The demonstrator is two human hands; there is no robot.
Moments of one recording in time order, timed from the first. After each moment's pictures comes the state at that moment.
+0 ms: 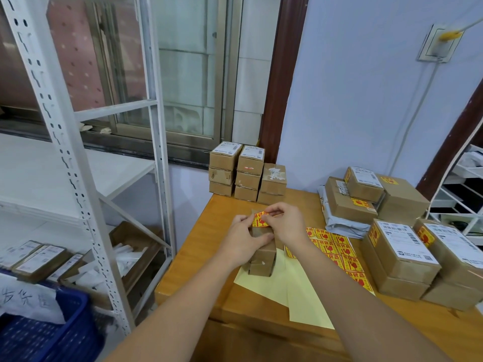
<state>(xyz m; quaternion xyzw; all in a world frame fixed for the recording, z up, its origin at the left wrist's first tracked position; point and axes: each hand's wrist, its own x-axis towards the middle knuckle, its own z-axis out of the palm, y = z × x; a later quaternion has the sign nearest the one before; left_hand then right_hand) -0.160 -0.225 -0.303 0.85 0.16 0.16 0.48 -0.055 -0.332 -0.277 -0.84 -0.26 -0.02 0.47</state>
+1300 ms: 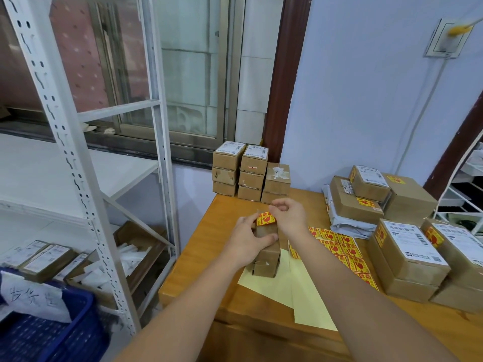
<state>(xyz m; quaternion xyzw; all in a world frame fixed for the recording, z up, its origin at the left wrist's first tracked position) -0.155 -0.224 -0.308 0.82 0.17 0.15 0.52 -0.040 -0.319 -0.278 -0.83 -0.19 0.00 0.53</state>
